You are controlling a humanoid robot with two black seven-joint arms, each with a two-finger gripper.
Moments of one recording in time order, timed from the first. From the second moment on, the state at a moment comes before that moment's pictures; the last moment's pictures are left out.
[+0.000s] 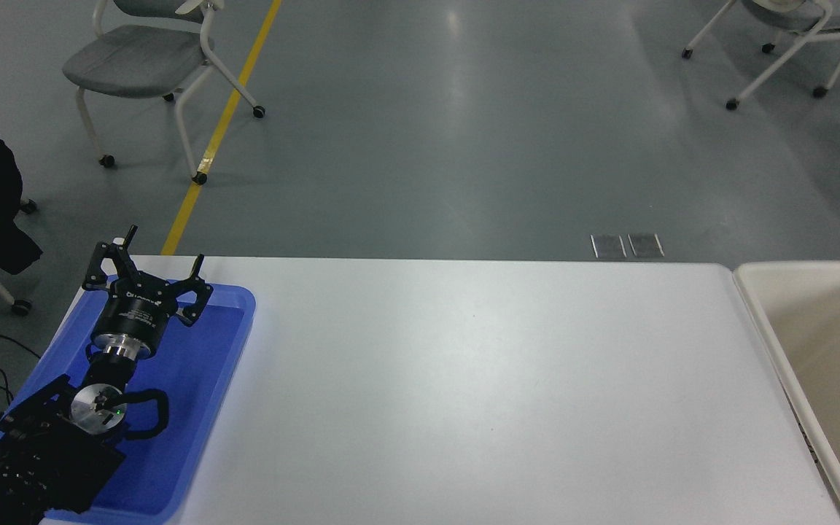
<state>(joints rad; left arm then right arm) -0.64 0.20 -0.88 -0.20 -0.21 -0.79 -0.31 1.01 -0.68 -0.80 0.39 -0.77 0.32 0.04</state>
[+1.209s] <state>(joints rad) -0.64 0.20 -0.88 -0.20 -0.21 -0.79 -0.31 0.75 -0.48 -0.62 0.14 -0.56 0.12 0.04</state>
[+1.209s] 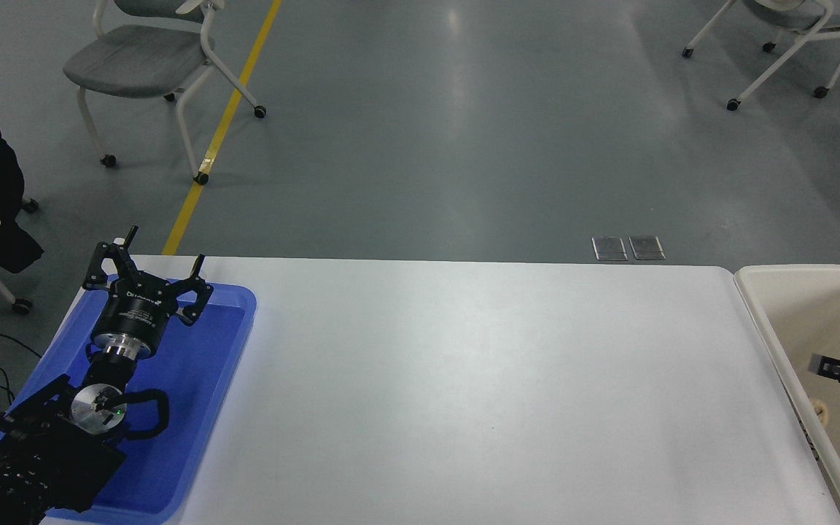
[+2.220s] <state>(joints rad) -0.64 0.20 -0.88 -0.20 -0.21 -0.79 -0.31 0.71 -0.40 0.54 0.58 0.23 0.35 0.04</state>
